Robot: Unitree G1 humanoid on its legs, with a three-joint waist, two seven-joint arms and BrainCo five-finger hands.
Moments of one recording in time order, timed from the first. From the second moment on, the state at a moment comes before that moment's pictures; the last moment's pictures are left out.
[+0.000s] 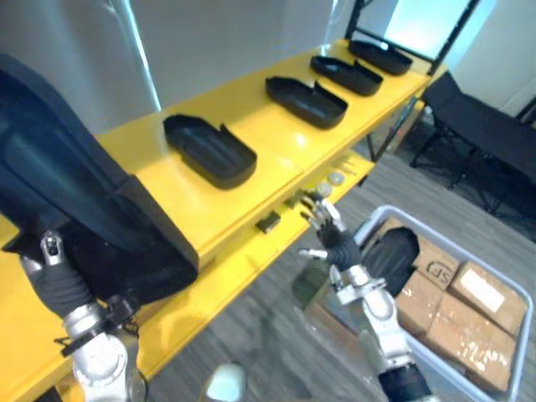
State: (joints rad) left arm 0.18 0.11 0.29 -0.38 -0.14 -0.36 0.42; right arm -0.12 -0.16 0.20 0.00 0.33 -0.42 0.29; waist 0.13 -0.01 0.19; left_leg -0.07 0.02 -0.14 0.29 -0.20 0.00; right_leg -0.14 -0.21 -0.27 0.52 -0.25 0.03
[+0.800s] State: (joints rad) left arm 0.22 0.09 0.24 -0.32 -0.04 -0.19 0.32; right arm -0.09 -0.10 0.13 -0.08 0.45 -0.35 0.08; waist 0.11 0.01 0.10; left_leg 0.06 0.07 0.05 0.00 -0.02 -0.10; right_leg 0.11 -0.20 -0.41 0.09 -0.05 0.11
